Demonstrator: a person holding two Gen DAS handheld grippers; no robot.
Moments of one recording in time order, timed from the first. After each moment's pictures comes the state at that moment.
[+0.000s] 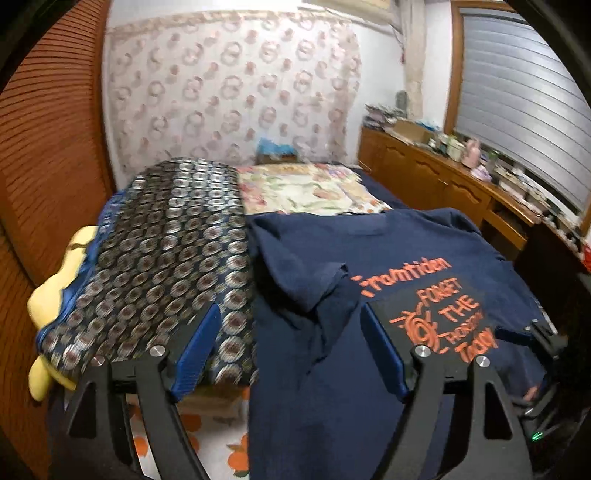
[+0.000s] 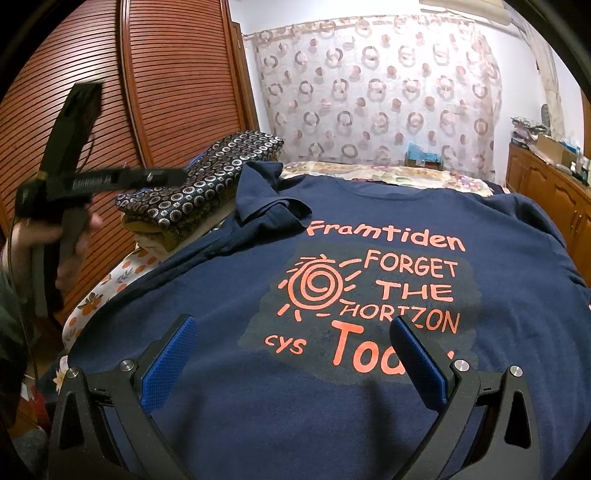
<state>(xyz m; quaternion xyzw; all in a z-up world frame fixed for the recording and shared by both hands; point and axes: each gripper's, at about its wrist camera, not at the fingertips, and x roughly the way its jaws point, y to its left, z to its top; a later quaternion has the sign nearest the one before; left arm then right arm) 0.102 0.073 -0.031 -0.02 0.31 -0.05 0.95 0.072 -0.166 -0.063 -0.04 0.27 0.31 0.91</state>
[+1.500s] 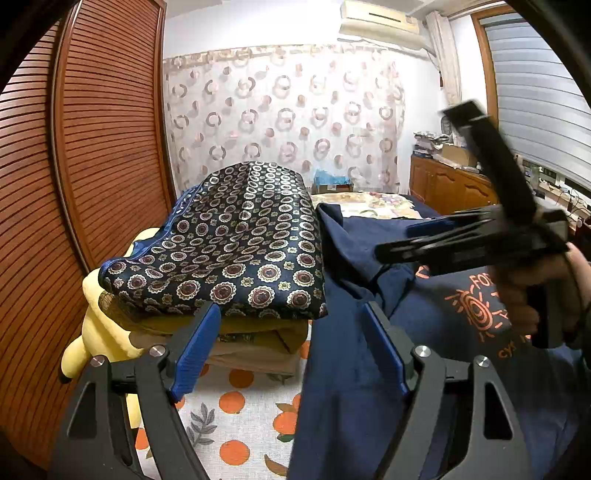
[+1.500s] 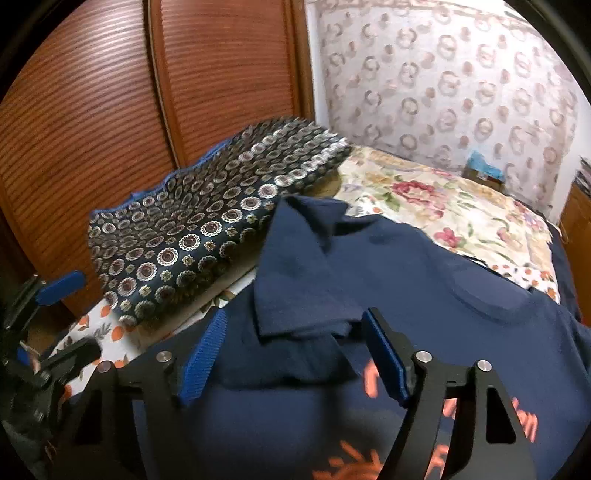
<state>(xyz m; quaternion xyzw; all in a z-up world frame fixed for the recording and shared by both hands) 0.051 0.082 -0.067 0.00 0.24 0.06 0.97 0.221 -0.039 -0.038 -0.14 0.31 0.39 0.86</state>
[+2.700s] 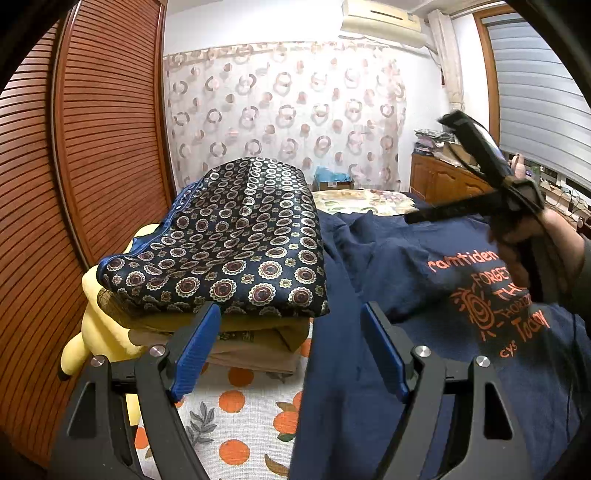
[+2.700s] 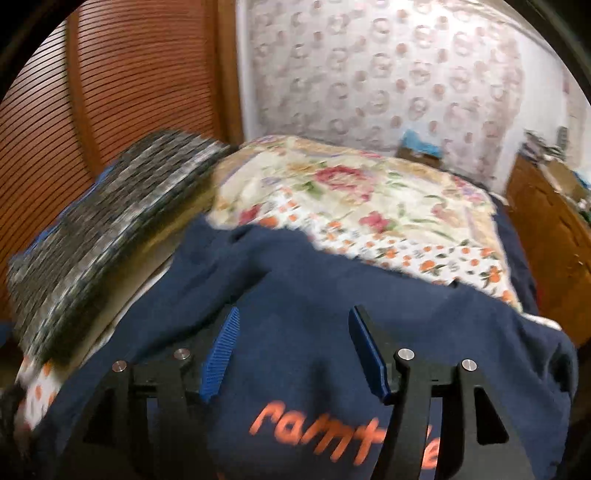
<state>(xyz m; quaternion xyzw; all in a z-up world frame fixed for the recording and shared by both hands) 0.053 0.082 -0.068 0.00 0.25 0.06 0.97 0.290 -0.092 -0.021 -0.13 0.33 0.28 0.89</state>
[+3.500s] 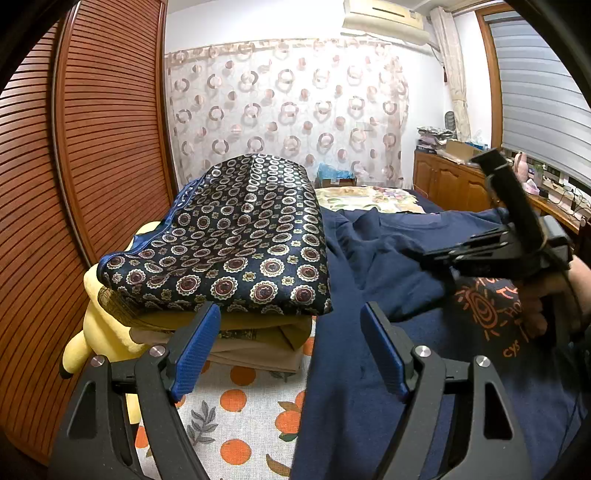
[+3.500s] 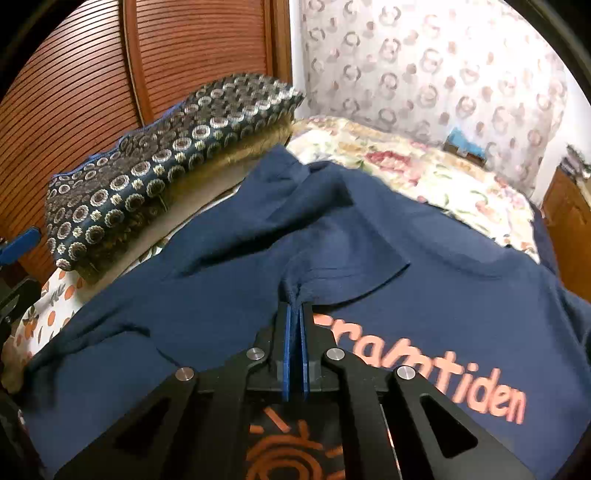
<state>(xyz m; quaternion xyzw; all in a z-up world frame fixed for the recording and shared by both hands) 0.053 0.081 -0.068 0.00 0.25 0.07 0.96 0.238 -0.110 -0.053 -0.16 0.33 0.34 0.86</state>
